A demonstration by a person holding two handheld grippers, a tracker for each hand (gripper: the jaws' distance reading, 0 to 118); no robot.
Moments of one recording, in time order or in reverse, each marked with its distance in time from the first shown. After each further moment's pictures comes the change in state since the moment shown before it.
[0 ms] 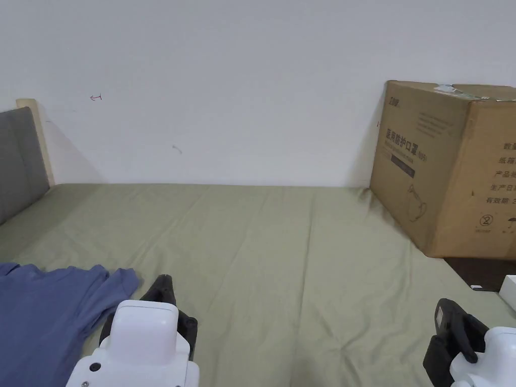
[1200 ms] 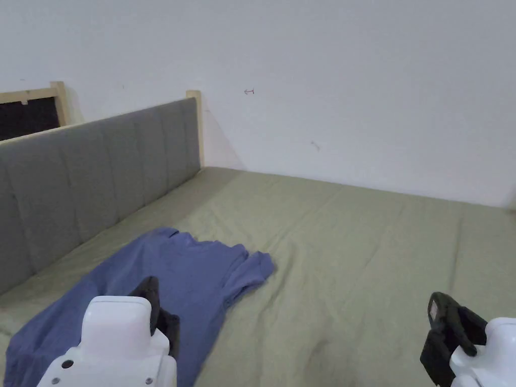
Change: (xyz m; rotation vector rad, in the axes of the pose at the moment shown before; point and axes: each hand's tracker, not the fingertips) left arm -0.151 -0.013 0.067 -0.090 0.384 0.075; right arm -0.153 0.006 -0.027 -0.040 0.432 -0.004
